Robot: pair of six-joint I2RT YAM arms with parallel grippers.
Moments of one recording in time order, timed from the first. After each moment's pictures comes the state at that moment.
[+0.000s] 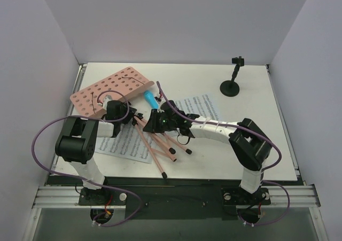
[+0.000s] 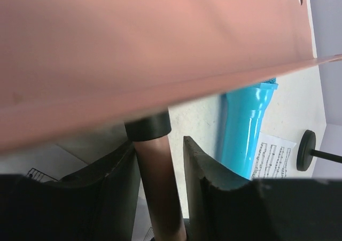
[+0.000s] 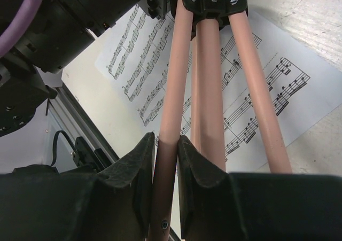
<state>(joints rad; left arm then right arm) -0.17 1.76 0.66 0.54 -0.02 -1.06 0.89 1.82 1.14 0.11 -0.21 0.77</state>
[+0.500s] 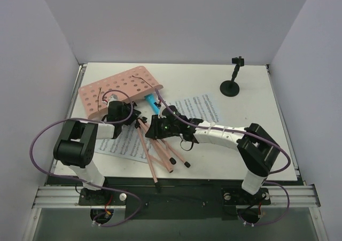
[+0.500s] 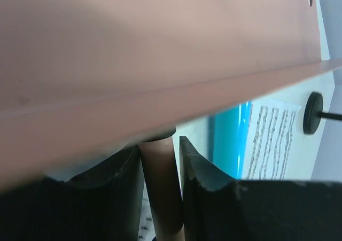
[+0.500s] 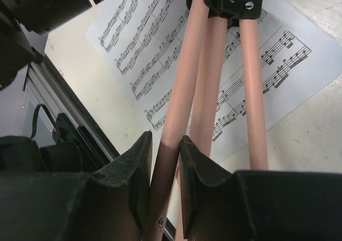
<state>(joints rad) -0.19 1.74 0.65 0.53 0.06 -1.00 0.92 1.74 1.07 0.08 -0.18 0.68</state>
